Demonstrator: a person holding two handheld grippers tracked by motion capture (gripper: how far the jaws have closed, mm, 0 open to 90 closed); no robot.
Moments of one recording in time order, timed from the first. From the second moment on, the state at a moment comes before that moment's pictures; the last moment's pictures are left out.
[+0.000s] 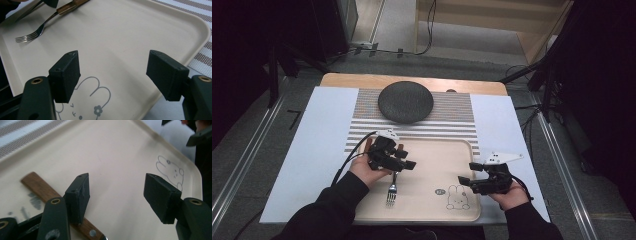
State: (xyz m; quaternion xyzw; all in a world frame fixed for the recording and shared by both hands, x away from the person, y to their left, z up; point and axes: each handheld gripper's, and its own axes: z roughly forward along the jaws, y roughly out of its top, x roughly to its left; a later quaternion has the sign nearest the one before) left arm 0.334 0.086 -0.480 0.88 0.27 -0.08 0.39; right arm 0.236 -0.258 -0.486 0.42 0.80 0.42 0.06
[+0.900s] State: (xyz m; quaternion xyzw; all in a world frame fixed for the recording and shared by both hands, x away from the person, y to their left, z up) left arm 0.340 0.102 -0.493 0.91 0.26 -0.09 0.31; right arm 0.242 -0.254 -0.486 0.41 0.81 0.42 0.06
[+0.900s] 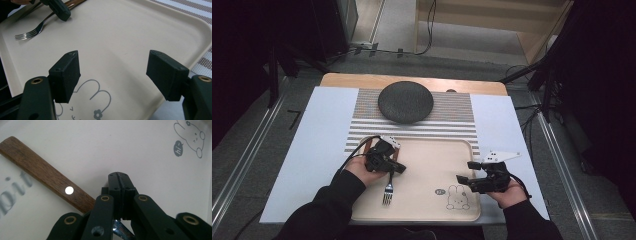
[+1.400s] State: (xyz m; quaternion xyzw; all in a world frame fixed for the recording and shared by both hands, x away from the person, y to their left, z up) left arm 0.343 0.144 -0.491 0.89 0.32 -0.08 0.31; right arm 0.255 -0.243 -0.486 0.39 0.82 0.42 0.05
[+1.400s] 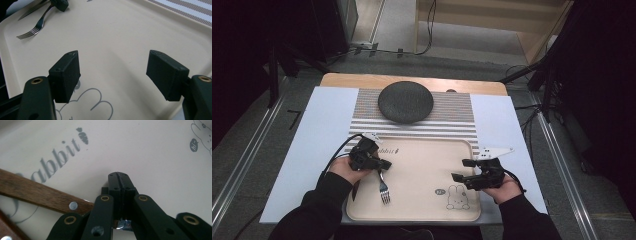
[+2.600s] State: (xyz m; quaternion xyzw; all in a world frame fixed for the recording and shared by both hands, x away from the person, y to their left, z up) left arm 0.316 0.192 -0.455 0.83 0.33 -0.04 0.45; right arm 0.243 -0.255 -0.486 0.39 0.81 0.43 0.05
